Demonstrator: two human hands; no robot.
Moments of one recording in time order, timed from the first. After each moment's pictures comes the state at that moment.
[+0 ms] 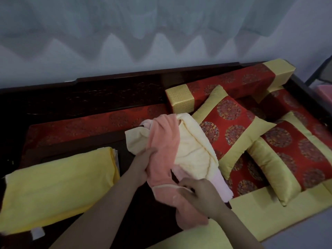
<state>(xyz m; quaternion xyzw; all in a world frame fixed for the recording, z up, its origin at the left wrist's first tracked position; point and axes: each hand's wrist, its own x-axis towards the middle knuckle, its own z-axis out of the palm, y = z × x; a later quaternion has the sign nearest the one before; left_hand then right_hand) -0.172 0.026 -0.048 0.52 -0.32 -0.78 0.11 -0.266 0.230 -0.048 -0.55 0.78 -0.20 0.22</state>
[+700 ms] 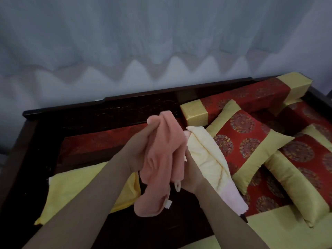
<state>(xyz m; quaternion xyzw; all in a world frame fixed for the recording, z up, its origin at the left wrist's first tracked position) -0.135 -0.004 0.102 0.34 -0.36 -0.86 0.09 -0.253 0.107 -0.027 -0.03 0.45 -0.62 0.63</state>
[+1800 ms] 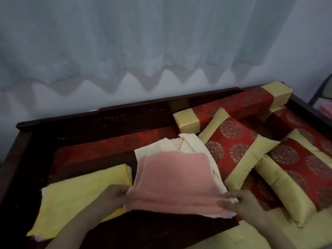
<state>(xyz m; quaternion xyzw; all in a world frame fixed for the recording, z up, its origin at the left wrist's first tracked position) -0.025 0.023 0.032 0.42 -0.69 -0.59 -0.05 -0.313 0.290 0.020 -0.32 0.83 -0.32 0.33</state>
